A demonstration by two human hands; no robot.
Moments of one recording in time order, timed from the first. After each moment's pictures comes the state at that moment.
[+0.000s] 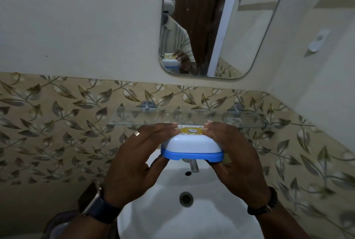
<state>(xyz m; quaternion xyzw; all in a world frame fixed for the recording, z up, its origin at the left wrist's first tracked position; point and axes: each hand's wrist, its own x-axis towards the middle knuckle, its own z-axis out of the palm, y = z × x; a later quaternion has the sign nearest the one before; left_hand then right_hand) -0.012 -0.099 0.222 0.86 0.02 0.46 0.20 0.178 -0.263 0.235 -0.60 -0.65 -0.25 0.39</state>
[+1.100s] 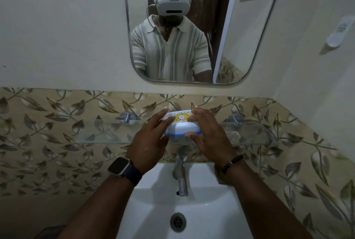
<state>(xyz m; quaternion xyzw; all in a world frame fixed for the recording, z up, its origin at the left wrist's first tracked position) 0.159 -0.040 0.192 0.91 0.19 0.34 0.12 0.352 -0.154 0.189 -0.66 -0.65 -0.13 0.36</state>
